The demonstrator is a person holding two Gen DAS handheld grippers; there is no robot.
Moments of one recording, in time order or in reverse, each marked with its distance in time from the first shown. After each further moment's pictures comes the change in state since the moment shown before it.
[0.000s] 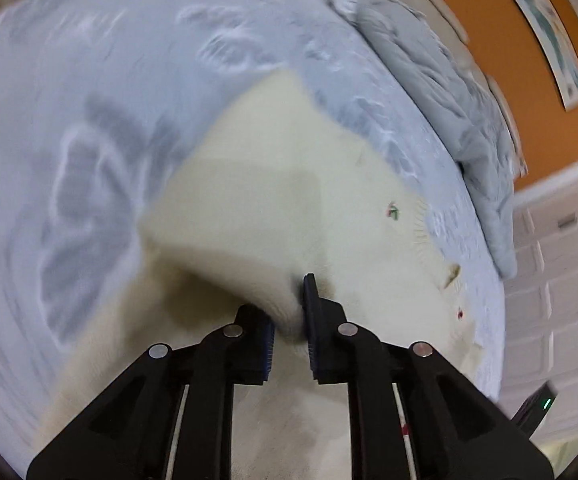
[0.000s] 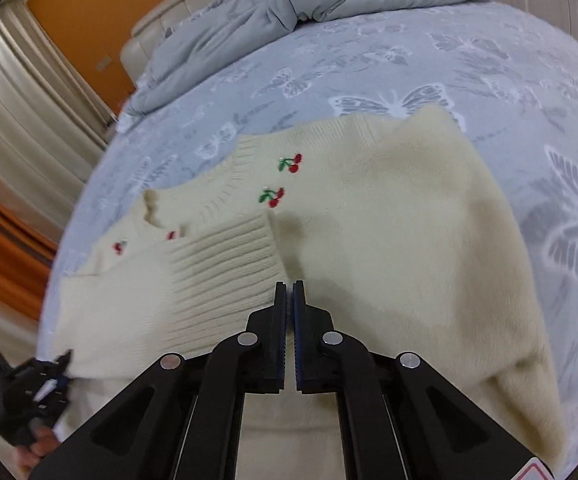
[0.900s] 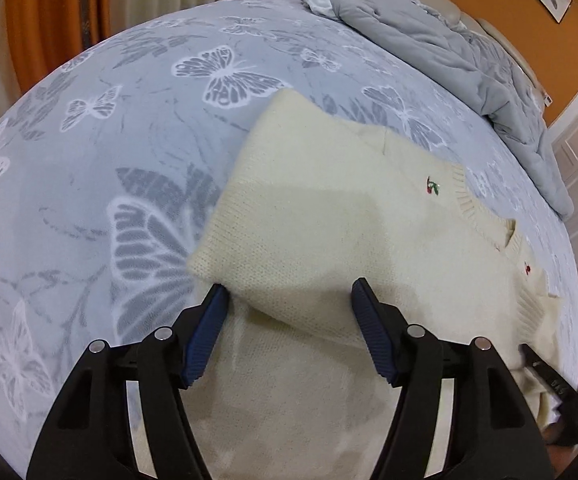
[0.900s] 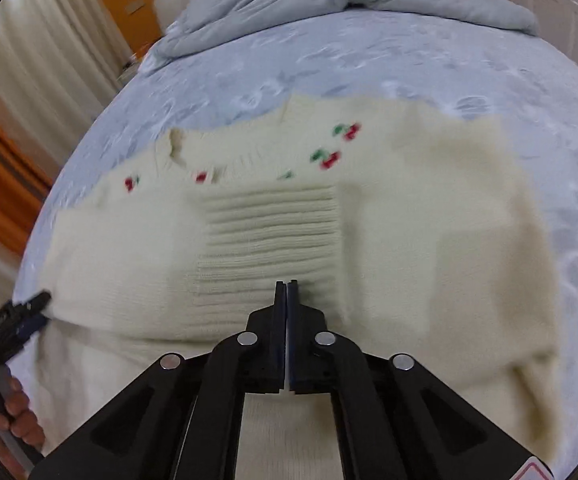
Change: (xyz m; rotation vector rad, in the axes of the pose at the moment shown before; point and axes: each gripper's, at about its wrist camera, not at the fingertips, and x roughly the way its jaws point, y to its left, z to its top) left arm -0.012 -0.017 0.002 0.319 -0.033 0.245; right arm -0.015 0.038 -0.016 -0.176 -0.003 -0.064
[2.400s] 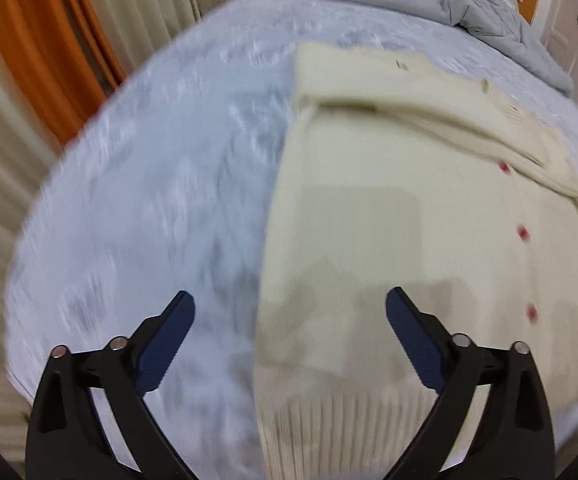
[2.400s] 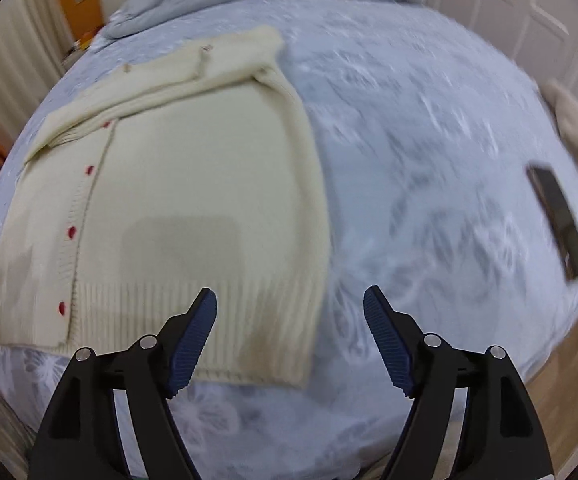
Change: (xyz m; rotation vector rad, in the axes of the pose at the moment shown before) left arm -0.139 0.037 -0.136 0.278 0.102 0.176; right arm -0.164 -0.089 -0.225 0.079 0.114 -0.288
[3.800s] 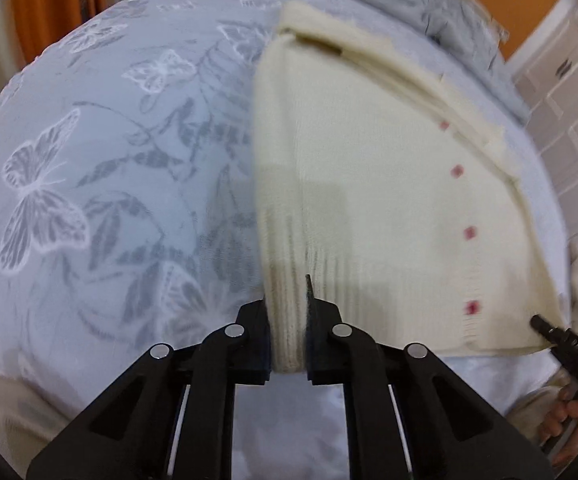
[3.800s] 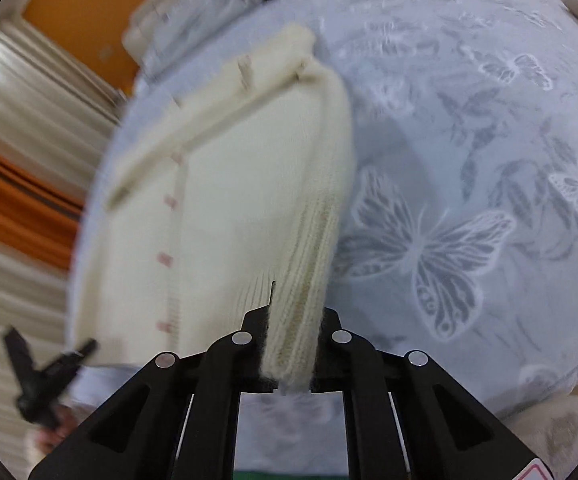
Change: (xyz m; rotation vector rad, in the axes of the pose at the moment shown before) left arm -0.020 0.014 -0.081 -0.153 0.014 -0.284; right arm -0.030 -0.027 -0.001 0.183 -0.026 0.457
